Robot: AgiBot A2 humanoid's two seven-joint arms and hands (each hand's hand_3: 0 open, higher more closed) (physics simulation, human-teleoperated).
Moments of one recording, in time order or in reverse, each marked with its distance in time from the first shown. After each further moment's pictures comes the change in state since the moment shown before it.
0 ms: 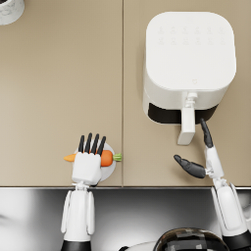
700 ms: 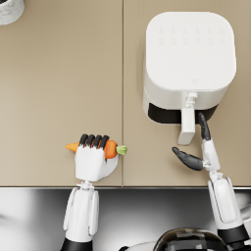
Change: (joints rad) left arm 0.060 -0.004 0.031 -0.182 -0.126 0.398 0.121; right arm 0.055 -0.063 -0.015 -0.150 0.000 0.000 0.000
